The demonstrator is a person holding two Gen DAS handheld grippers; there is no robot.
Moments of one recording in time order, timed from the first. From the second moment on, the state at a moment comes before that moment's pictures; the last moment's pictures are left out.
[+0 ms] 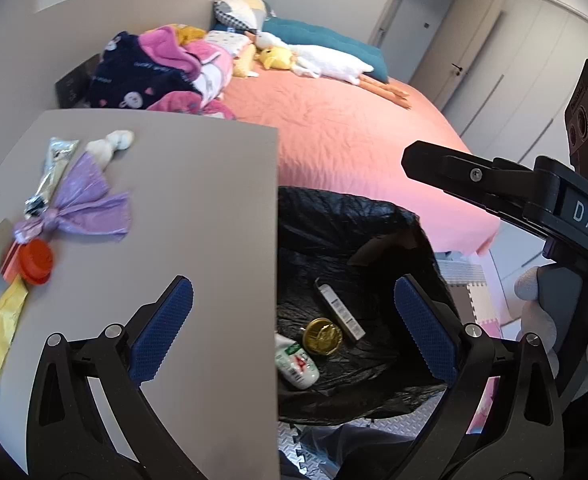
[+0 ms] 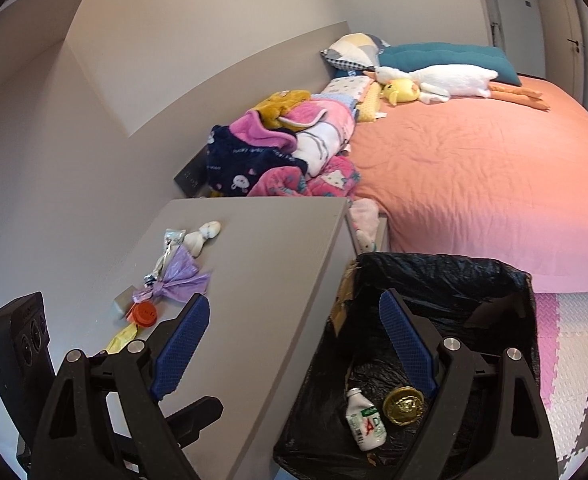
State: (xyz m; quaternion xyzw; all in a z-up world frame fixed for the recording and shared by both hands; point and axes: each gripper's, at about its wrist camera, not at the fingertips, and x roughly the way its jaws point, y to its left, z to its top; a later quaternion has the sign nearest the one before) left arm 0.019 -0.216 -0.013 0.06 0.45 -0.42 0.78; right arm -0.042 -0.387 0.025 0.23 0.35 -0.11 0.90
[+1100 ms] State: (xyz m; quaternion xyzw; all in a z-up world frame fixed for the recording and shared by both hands) left arm 0.082 -0.084 -0.048 0.04 0.47 -0.25 0.85; right arm 0.070 -0.270 -0.015 0.18 0.43 0.04 0.88
